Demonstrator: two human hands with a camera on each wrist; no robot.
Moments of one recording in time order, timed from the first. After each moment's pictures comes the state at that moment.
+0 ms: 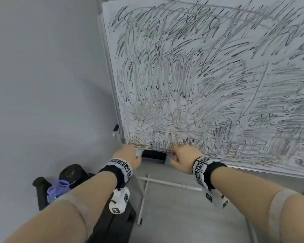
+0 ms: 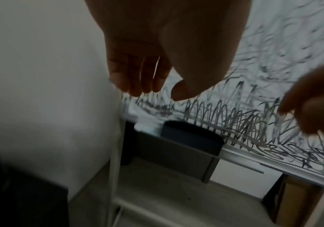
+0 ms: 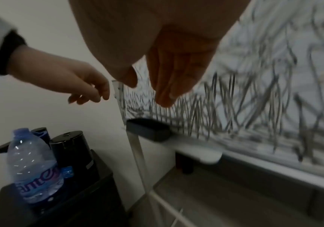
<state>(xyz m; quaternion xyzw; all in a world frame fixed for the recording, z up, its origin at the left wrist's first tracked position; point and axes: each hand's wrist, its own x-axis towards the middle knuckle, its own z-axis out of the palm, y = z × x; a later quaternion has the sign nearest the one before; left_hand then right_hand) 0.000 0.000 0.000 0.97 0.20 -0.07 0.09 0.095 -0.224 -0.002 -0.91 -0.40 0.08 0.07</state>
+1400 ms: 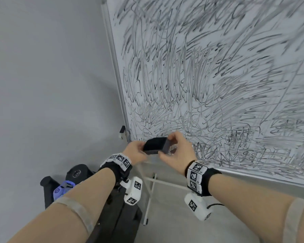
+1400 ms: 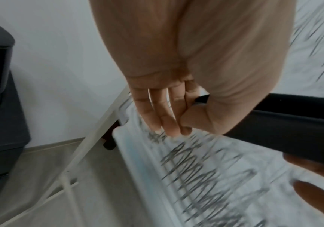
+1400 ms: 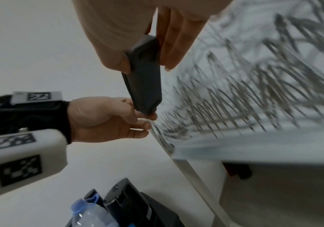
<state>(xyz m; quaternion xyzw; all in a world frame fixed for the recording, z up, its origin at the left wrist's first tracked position) 0.023 0.017 0.014 0.87 0.18 -0.03 0.46 0.086 -0.171 0.009 -0.82 -0.28 0.03 0.50</state>
